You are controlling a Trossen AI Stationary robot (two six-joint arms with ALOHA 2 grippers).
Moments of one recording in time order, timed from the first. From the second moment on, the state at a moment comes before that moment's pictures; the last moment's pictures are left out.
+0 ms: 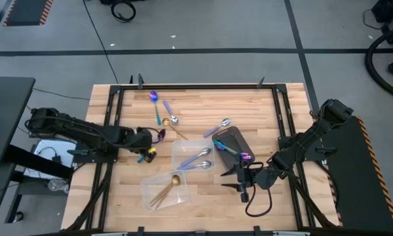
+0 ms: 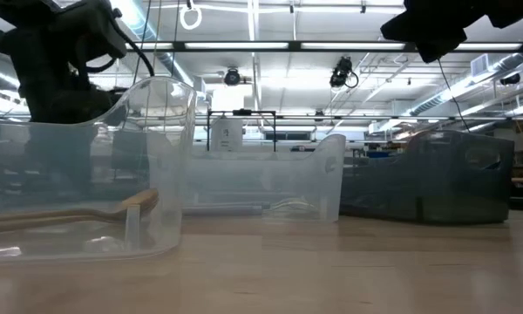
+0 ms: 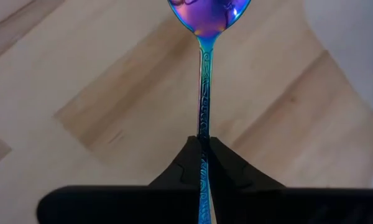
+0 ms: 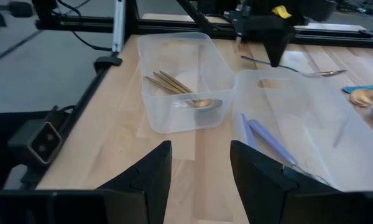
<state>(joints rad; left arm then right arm) -0.11 1.10 0.46 -0.52 -0.15 -0.93 0.67 1.42 0.67 0.29 0.57 0.24</state>
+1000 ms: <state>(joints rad) -0.18 1.23 0.71 -0.27 -0.34 -0.46 0.67 1.42 0.67 0.19 0.61 0.35</state>
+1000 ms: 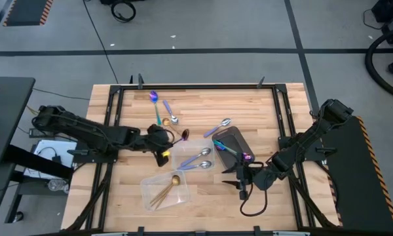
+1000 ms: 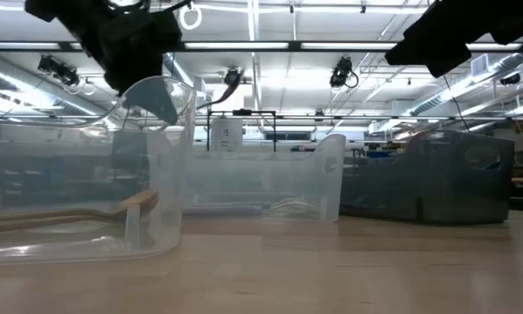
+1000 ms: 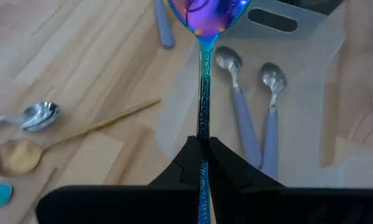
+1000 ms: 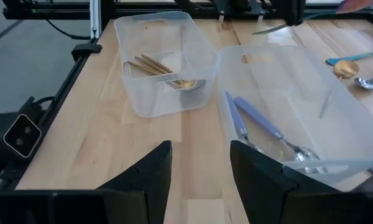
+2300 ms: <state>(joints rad) -0.12 1.85 1.48 -0.45 -0.39 0.42 0.84 1.28 0.68 -0.20 0.56 0.90</state>
